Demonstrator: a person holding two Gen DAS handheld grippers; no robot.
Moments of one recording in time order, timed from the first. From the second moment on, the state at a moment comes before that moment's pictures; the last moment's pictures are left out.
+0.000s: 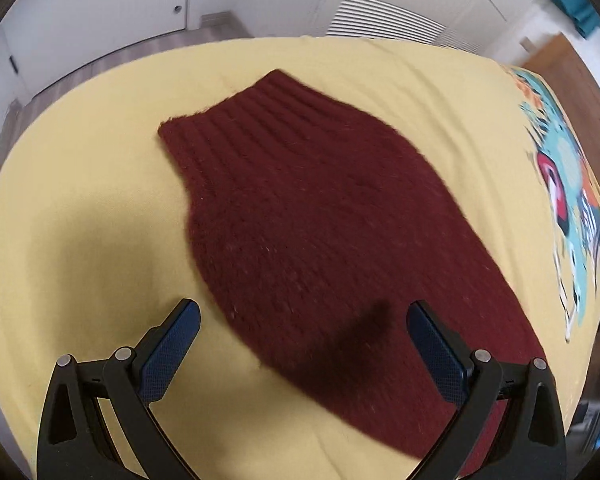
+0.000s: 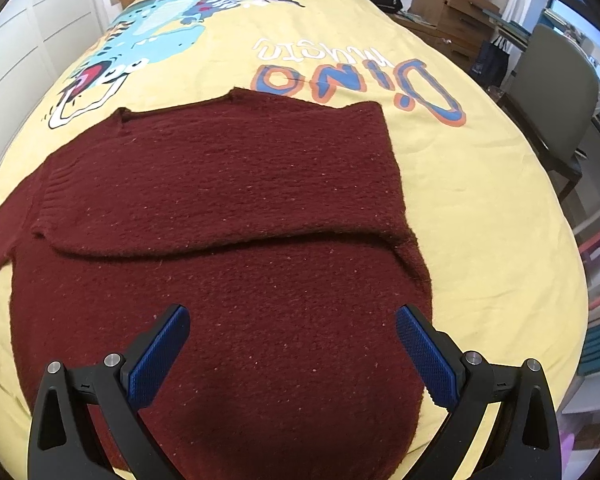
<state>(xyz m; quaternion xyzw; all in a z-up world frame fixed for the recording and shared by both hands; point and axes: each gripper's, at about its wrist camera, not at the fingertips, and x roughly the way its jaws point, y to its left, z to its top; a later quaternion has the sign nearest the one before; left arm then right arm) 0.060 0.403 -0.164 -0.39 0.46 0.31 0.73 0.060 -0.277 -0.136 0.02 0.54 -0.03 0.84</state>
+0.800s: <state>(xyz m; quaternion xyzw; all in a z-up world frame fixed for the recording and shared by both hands) 0.107 0.275 -0.088 -0.24 0.47 0.13 0.84 0.071 -0.294 -0.131 0.03 0.52 -0.03 0.85</state>
